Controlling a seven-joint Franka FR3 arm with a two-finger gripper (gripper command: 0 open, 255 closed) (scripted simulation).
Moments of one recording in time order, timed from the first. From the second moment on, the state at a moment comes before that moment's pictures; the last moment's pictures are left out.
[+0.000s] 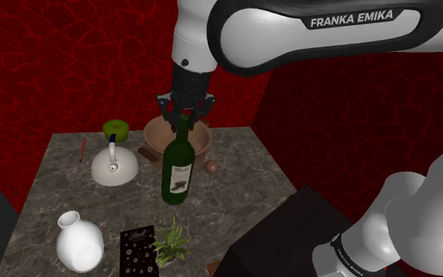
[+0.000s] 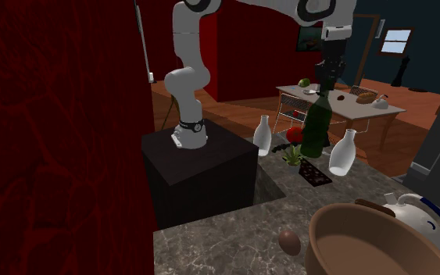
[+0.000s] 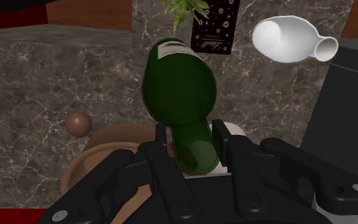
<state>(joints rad) 0.34 0.02 0.29 -1.88 -0.08 1.96 0.85</state>
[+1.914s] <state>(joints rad) 0.82 0.82 0.36 -1.07 -0.36 1.87 1.37</state>
